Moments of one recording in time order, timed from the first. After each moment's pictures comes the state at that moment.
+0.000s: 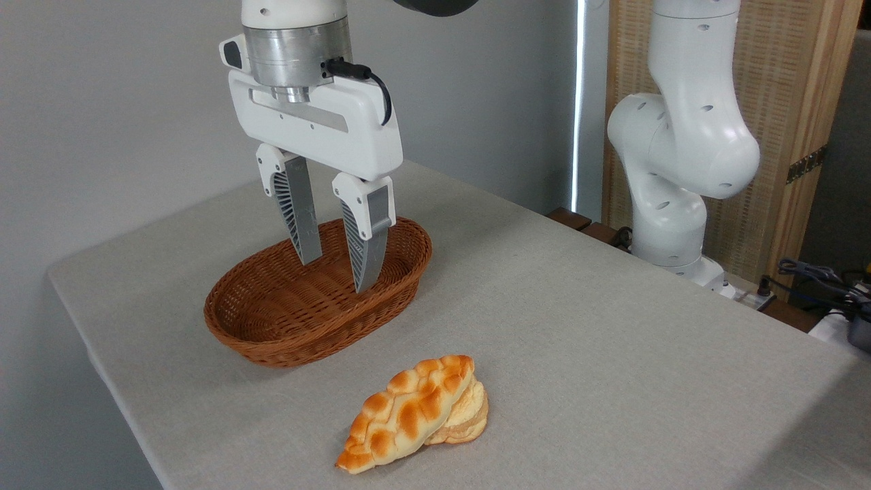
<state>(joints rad) -0.24 -0.02 0.19 -1.70 -0.01 1.76 0.58</state>
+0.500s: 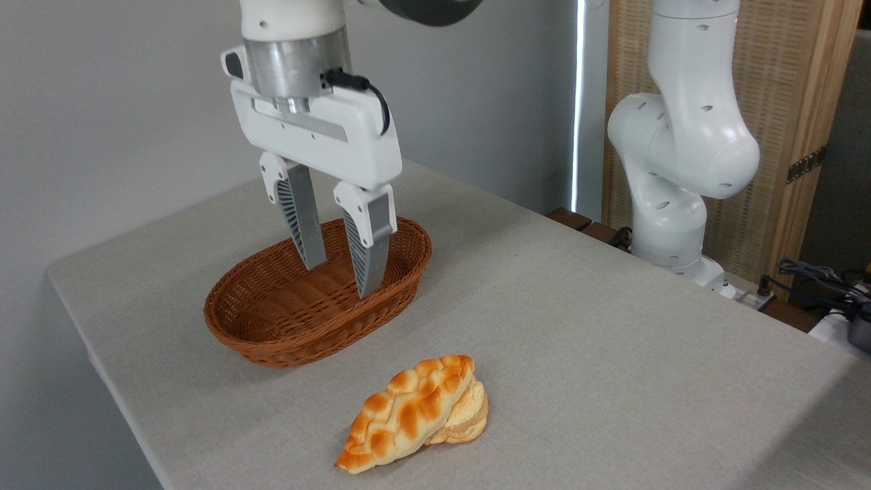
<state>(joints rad) -0.24 -0.01 0.19 -1.72 -0.01 1.76 0.58</state>
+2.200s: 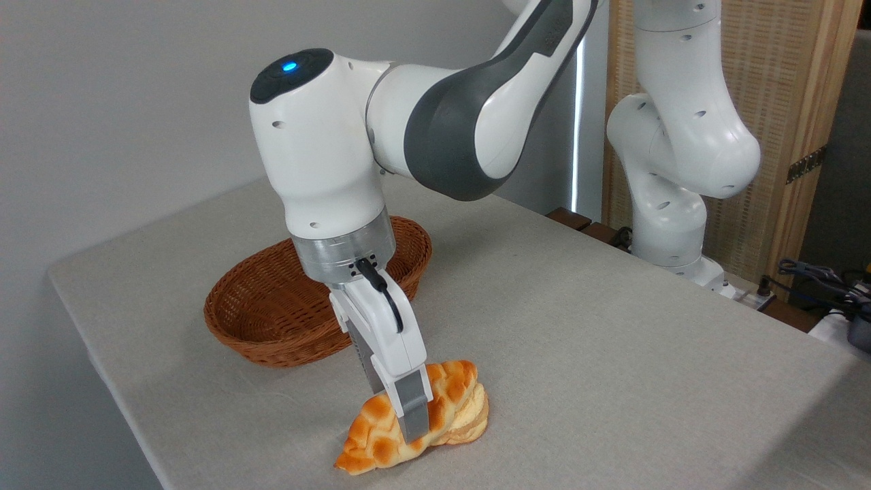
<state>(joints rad) -0.22 0.15 0.31 -1.84 -0.01 1.95 1.07</state>
